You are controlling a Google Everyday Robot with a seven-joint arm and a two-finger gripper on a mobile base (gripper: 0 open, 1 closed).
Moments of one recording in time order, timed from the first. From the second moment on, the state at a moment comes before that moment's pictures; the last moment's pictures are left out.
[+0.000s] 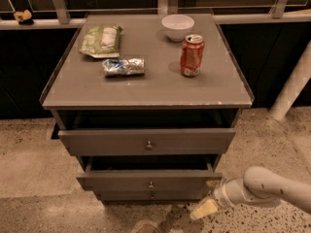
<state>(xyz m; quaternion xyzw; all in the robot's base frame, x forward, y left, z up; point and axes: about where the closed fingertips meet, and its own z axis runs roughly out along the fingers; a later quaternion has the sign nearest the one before) 0.451 -0.195 0.399 -0.40 0.86 0.25 0.23</state>
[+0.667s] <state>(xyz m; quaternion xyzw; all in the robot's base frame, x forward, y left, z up) 0.502 -0.189 0.418 -0.37 0.86 0.23 0.26</state>
